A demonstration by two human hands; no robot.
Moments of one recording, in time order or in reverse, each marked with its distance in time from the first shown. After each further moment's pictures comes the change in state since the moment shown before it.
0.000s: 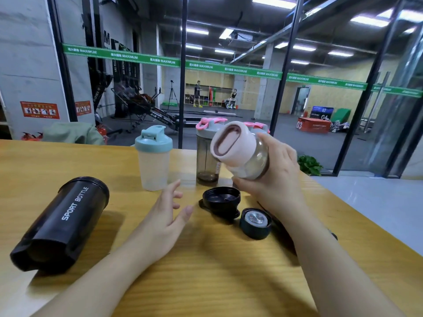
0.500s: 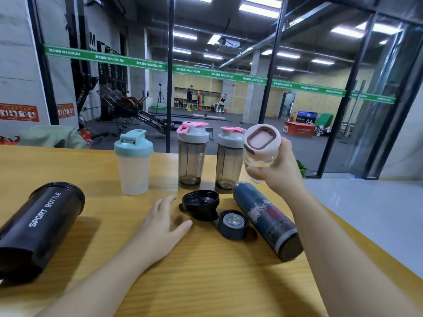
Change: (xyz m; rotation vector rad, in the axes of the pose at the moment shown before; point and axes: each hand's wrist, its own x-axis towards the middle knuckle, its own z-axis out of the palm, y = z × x) left_hand 0.015 0.003 0.036 0.277 -0.047 -0.079; right_hand 0.029 0.075 -0.026 0.223 -0.060 0.353
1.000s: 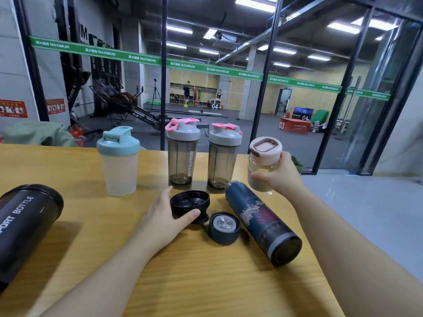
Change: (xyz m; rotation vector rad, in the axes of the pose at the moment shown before) left_hand 0.038 0.011 0.023 -0.069 -0.013 -0.147; right_hand 0.026 0.052 -0.007 -0.117 -0.074 0.223
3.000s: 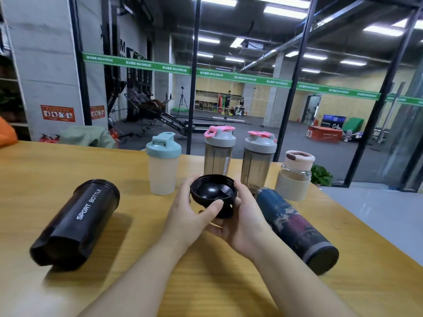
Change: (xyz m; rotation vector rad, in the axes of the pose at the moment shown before) left_hand -0.041 0.008 -0.035 -0.535 0.262 0.227; right_hand -0.139 -0.107 0.096 1.116 -0.603 0.605
